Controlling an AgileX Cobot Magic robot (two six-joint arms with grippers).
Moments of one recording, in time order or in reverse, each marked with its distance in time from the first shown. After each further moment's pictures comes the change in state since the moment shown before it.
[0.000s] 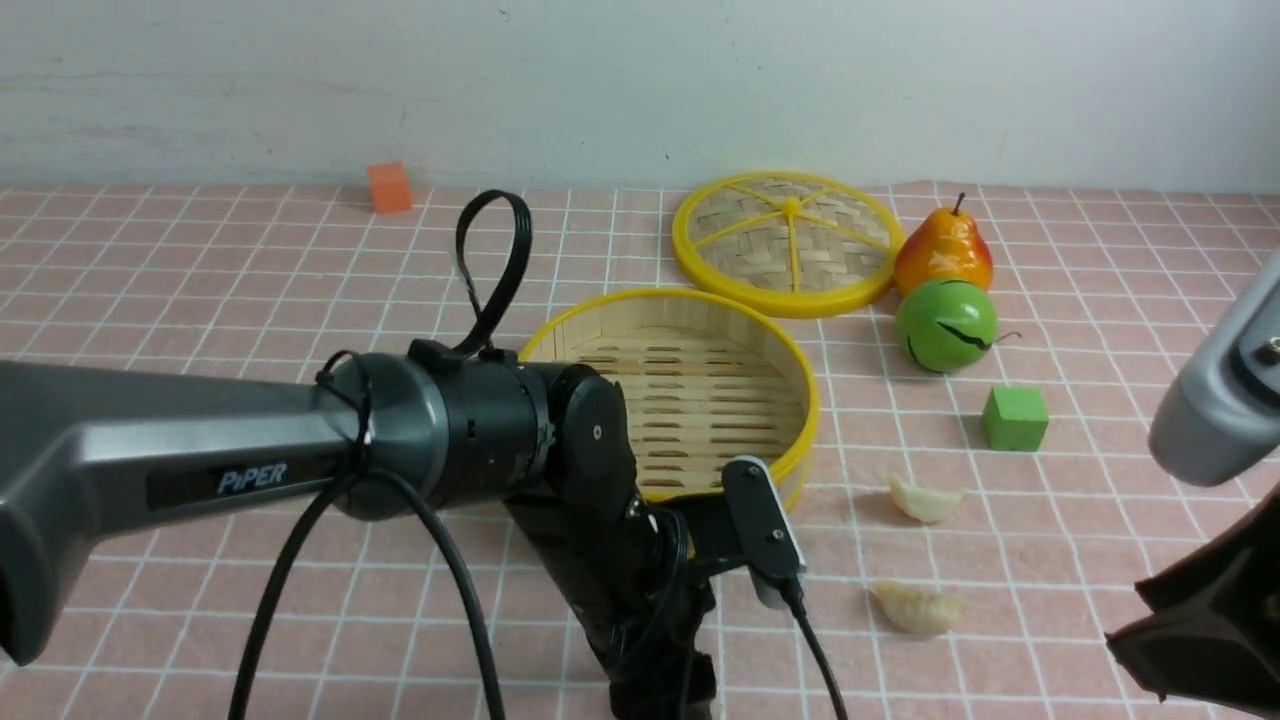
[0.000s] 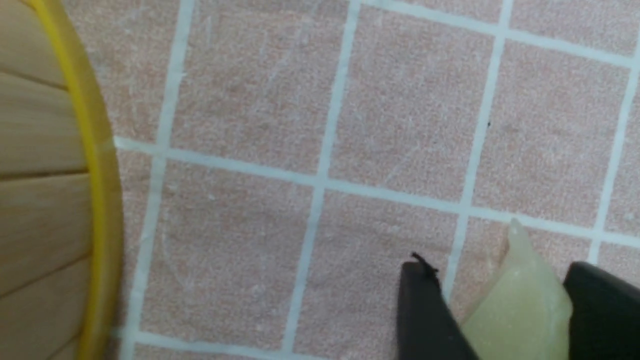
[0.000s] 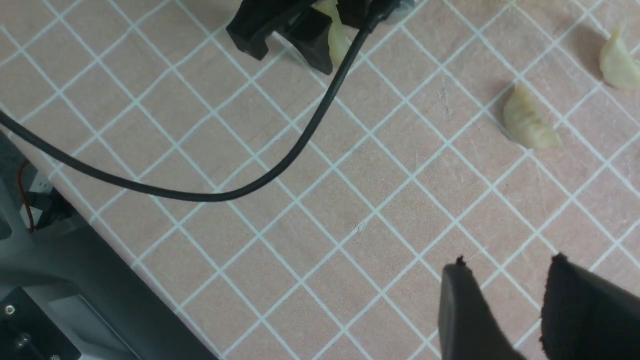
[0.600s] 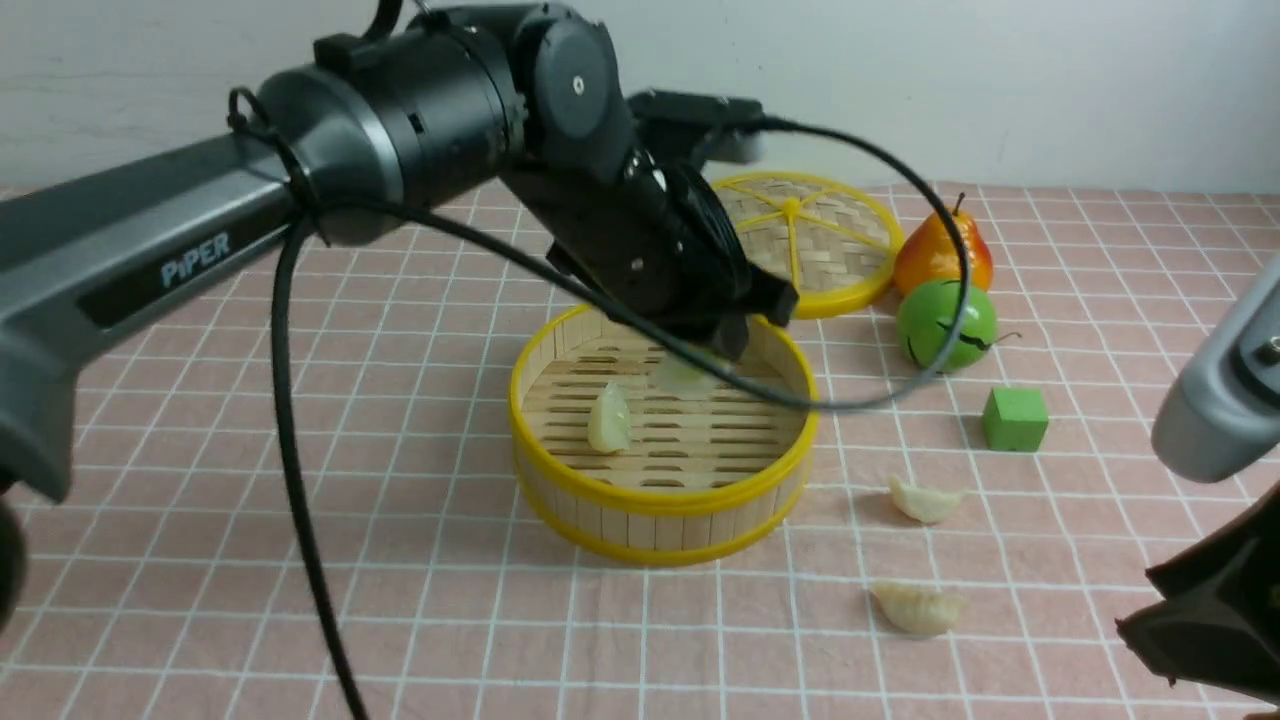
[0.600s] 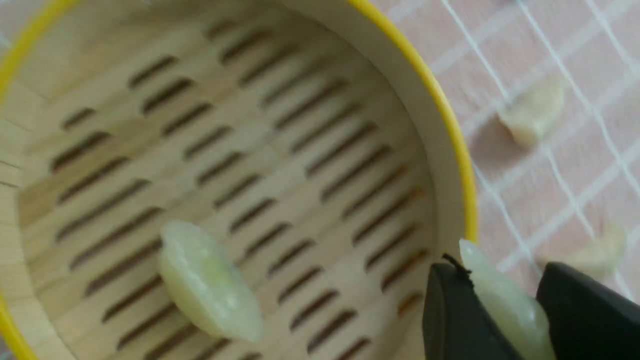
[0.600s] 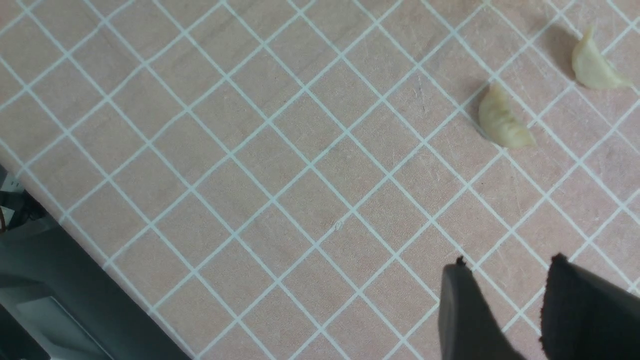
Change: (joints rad) right arm 0.000 0.000 0.001 -0.040 -0.006 0.001; left arm 0.121 0.060 -0.626 0.178 0.172 -0.961
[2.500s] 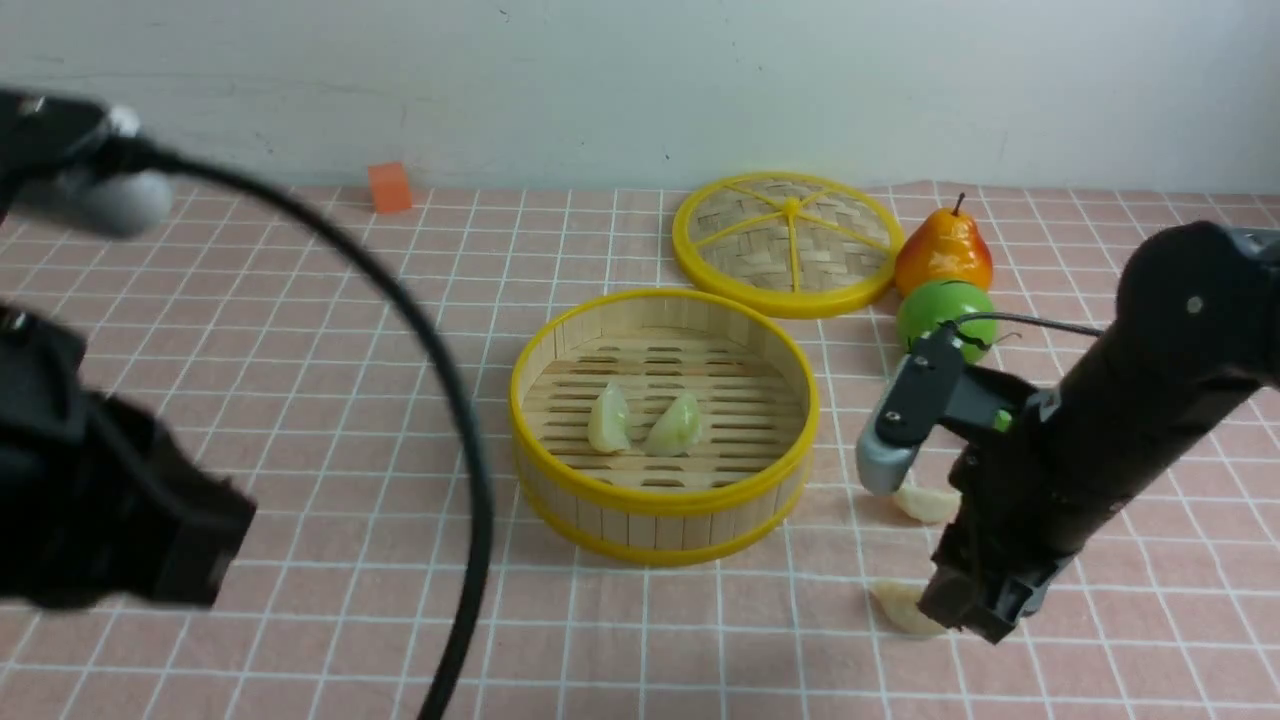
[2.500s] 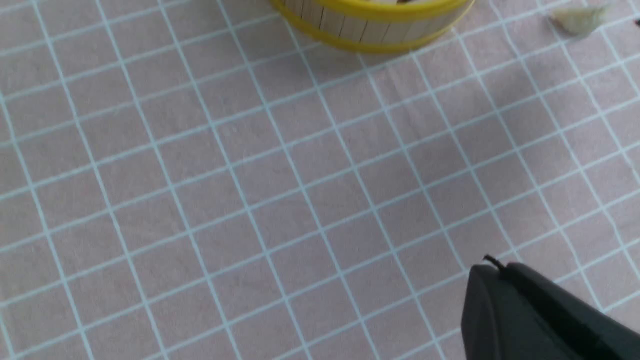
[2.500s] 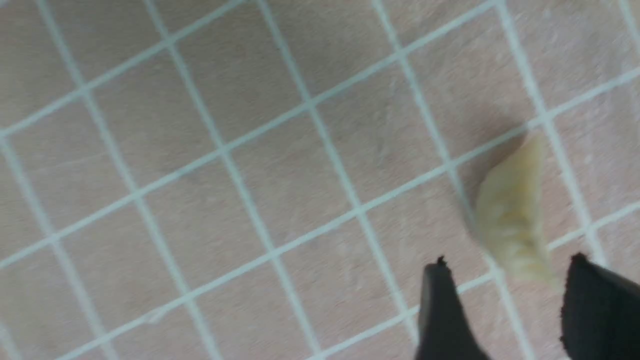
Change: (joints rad) right arm -0.297 0.697 -0.047 0.193 -0.342 -0.708; left arm 0.050 -1.100 0.831 0.166 0.210 -0.120
